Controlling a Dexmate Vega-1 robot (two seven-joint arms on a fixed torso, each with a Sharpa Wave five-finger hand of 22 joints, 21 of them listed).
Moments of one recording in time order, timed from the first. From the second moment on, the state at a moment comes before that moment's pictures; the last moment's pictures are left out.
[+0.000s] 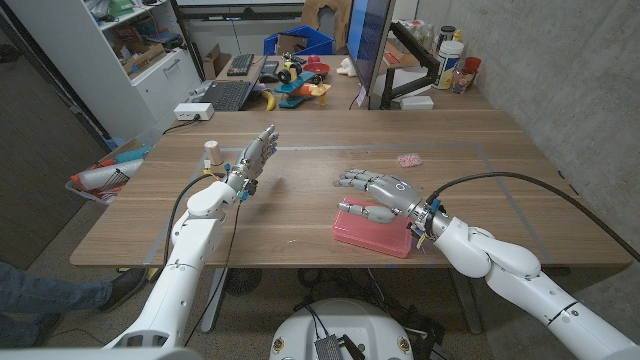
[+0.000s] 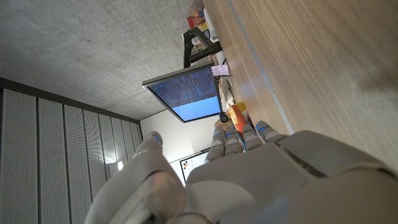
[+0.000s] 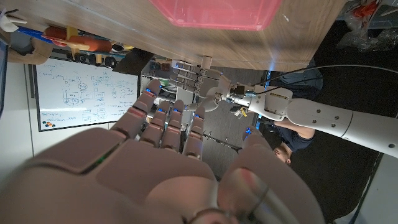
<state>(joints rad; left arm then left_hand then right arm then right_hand) 0.98 0.20 -0.05 -1.50 -0.17 0.01 -0.33 0.26 0.02 0.31 -0.01 0.20 0.05 0.10 0.19 0.17 -0.05 0.05 0.21 0.20 -0.09 0.08 0.19 0.18 -0.17 0.04 0.33 0.17 -1.22 -0.67 -0.30 -1.85 -0.86 0.51 -0.23 0.21 -0.01 0.31 0.00 0.27 0.36 -0.13 0.21 0.20 0.31 -0.01 0.24 0.20 0.20 -0.04 0.25 0.21 0.36 0.00 0.32 0.17</state>
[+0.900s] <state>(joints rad) 0.98 0.21 -0.06 -1.51 -0.17 0.02 -0.32 0.26 0.02 0.31 -0.02 0.20 0.06 0.09 0.19 0.17 -0.05 0.05 0.21 0.20 -0.09 0.08 0.19 0.18 -0.17 0.04 0.31 0.17 -1.21 -0.70 -0.33 -1.85 -0.85 0.47 -0.22 0.21 -0.01 0.31 -0.01 0.28 0.35 -0.14 0.20 0.20 0.36 -0.02 0.24 0.20 0.21 -0.04 0.25 0.21 0.38 -0.01 0.30 0.17</state>
